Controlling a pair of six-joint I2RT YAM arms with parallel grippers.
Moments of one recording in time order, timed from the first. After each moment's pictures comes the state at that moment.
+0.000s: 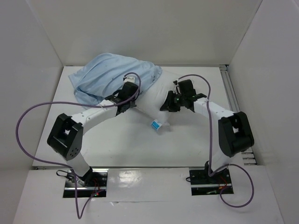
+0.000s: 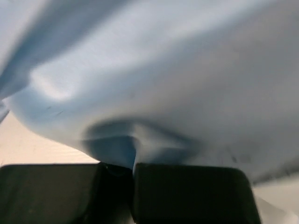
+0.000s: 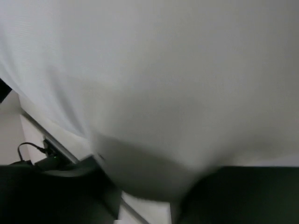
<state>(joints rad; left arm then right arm) -0.55 1.66 1.14 -0.25 -0.41 -0.40 0.35 1.58 1.01 -0.24 -0.43 0.57</state>
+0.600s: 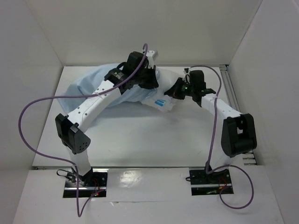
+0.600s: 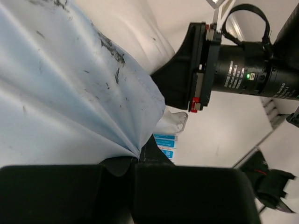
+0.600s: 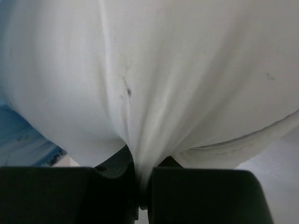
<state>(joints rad) -0.66 1.80 1.92 -0.68 0.10 -0.38 0.23 1.63 1.14 -0.08 -0.51 0.73</state>
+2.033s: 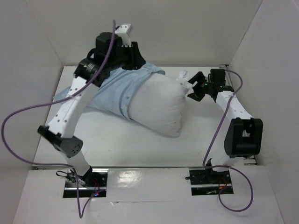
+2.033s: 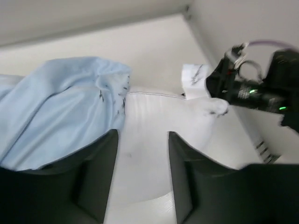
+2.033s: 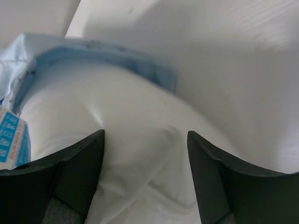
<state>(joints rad) -0.49 1.77 2.17 -0.80 0.13 -0.34 0.00 1.57 1.19 -0.33 -0.51 0.88</state>
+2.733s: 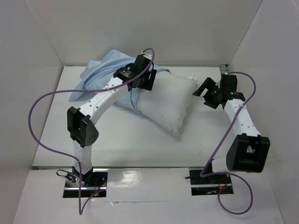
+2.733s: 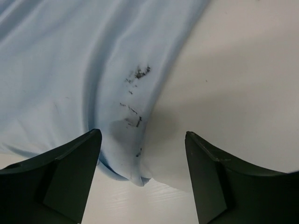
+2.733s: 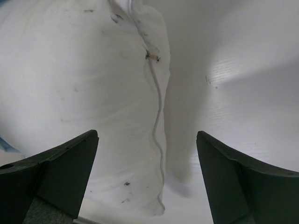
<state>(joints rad) -0.62 1.95 2.00 -0.83 -0.30 -0.21 -0.12 1.38 1.11 -0.51 -0.30 0.57</state>
